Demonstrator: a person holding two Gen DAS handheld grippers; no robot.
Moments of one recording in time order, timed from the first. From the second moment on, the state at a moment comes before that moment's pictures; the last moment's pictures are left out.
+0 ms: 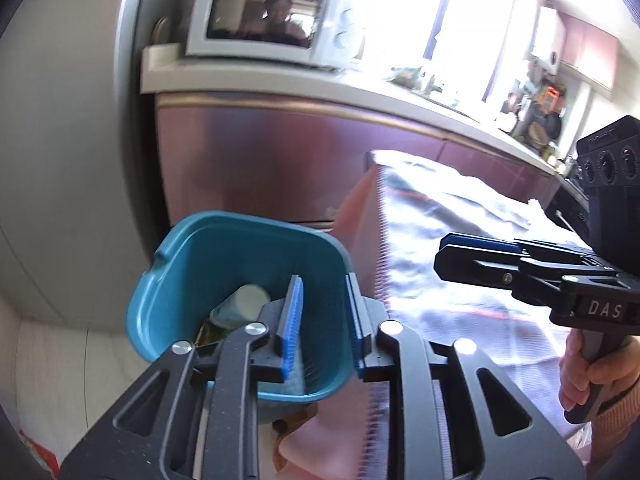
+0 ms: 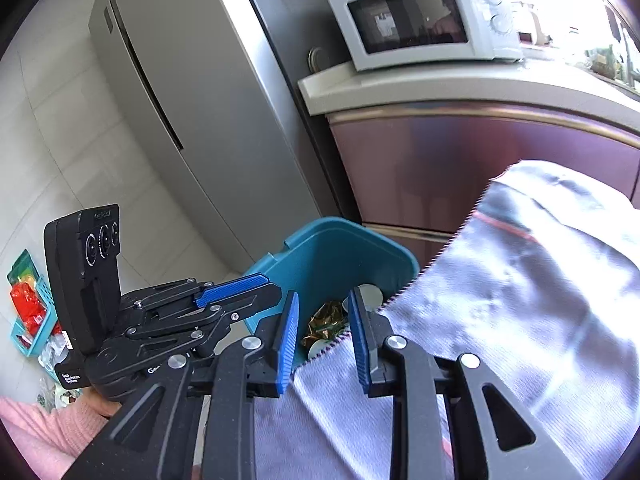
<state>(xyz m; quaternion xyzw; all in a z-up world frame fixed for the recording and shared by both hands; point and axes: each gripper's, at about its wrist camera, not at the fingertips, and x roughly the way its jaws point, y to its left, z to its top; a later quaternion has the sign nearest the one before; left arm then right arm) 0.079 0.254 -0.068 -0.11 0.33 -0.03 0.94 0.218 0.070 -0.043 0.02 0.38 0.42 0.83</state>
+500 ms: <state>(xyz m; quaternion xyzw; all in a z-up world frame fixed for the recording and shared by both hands) 0.072 0.144 -0.039 -0.06 0.30 -0.15 0.94 0.187 -0.045 -0.017 0.06 0.33 0.34 0.88</state>
